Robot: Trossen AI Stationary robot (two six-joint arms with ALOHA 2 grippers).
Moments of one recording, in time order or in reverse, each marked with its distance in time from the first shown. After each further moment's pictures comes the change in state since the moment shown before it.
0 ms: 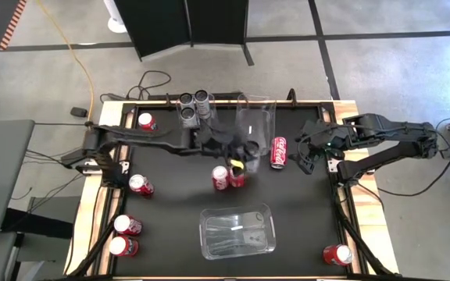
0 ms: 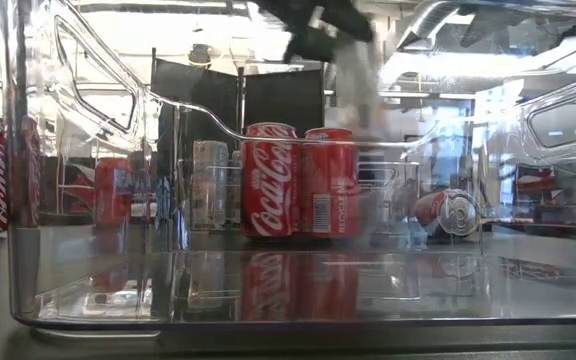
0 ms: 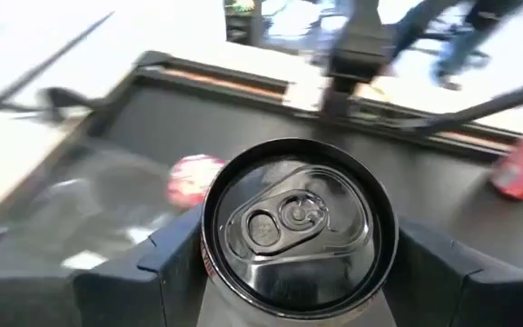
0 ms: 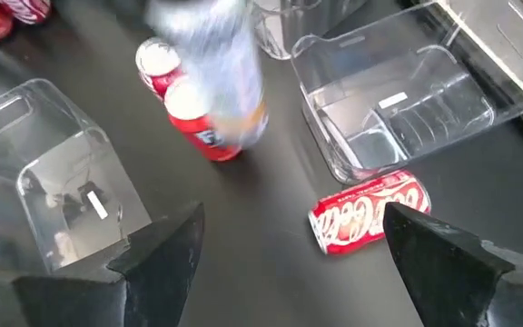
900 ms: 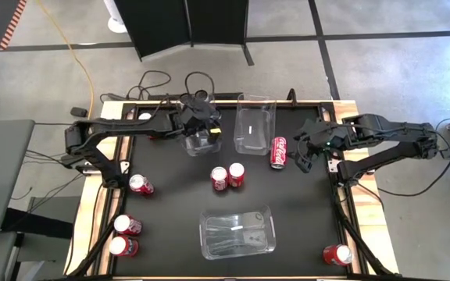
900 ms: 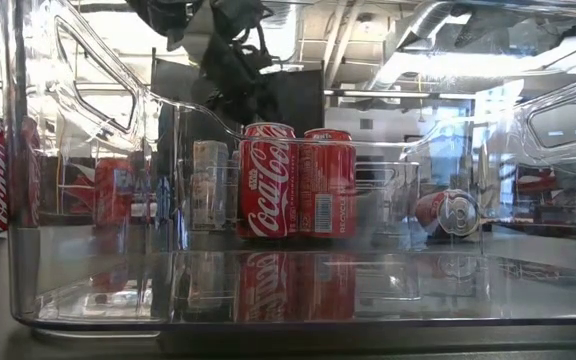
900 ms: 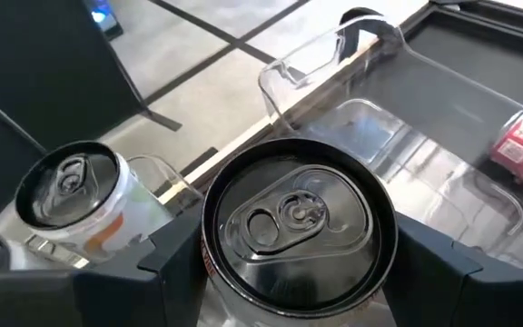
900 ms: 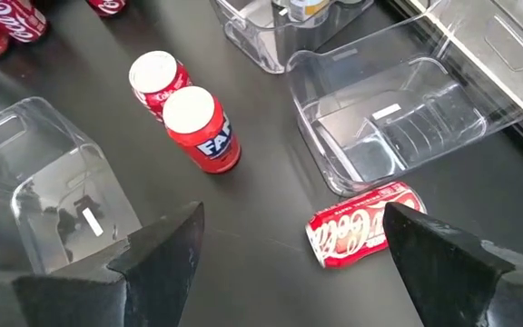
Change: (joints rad) left arm 0.254 -0.147 -0.377 0.110 -0.331 -0.034; right arm -0.011 -0.001 -0.012 0.031 0.026 0.005
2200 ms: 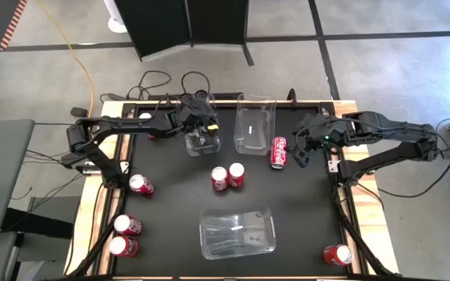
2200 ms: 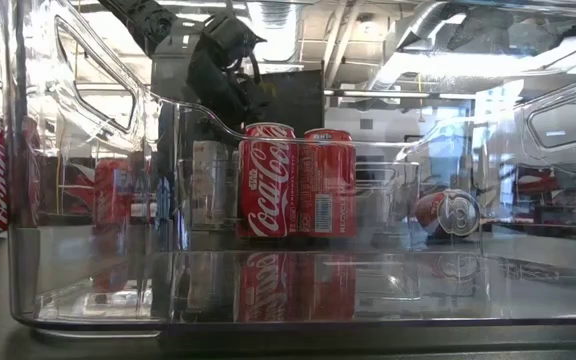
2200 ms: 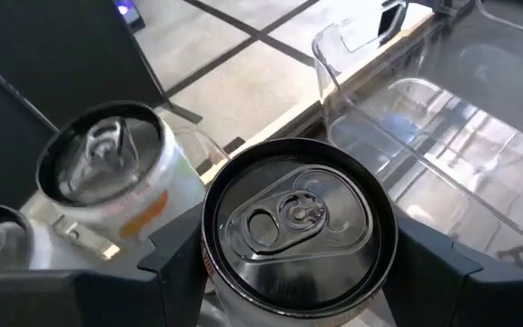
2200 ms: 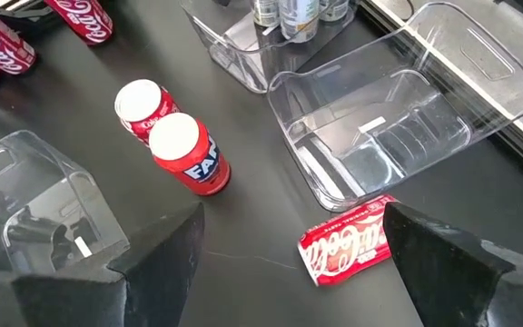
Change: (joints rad) left arm 0.100 0.037 -0.104 0.137 0.019 0.057; right arm -0.066 0.000 0.000 0.038 -0.004 -0.012
